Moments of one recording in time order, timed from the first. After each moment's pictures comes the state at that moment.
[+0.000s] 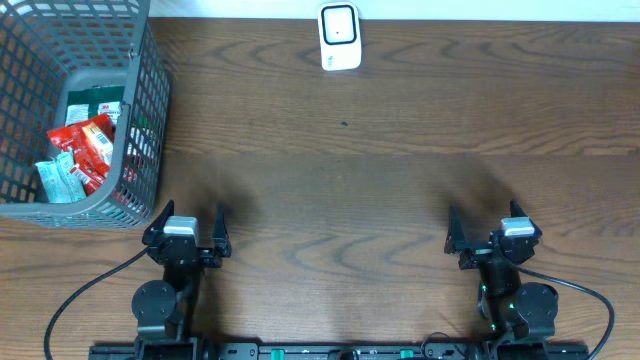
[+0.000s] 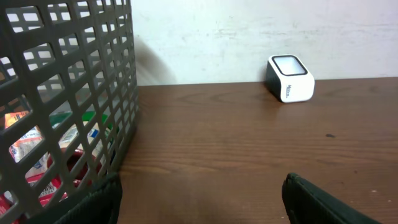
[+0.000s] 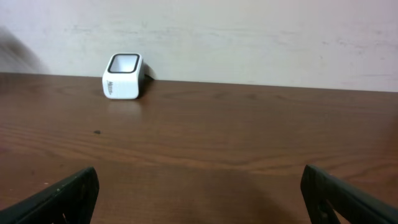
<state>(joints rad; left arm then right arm) 0.02 0.01 0.01 -0.09 0.10 0.02 0.07 0.01 0.01 -0.07 -0.03 0.01</state>
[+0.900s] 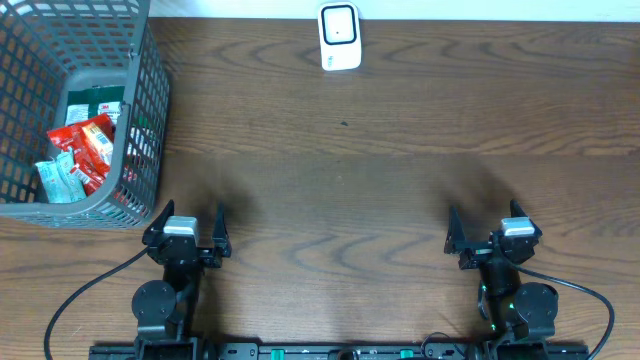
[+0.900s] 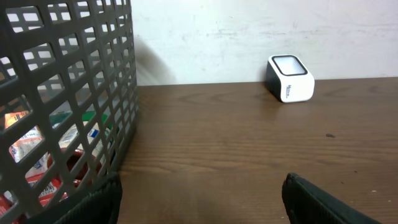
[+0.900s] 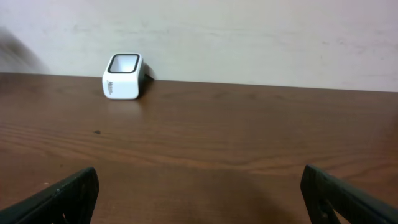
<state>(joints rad) 0.02 0.01 0.01 -0.09 0.10 0.02 0.07 0.01 0.01 -0.07 -0.03 0.01</state>
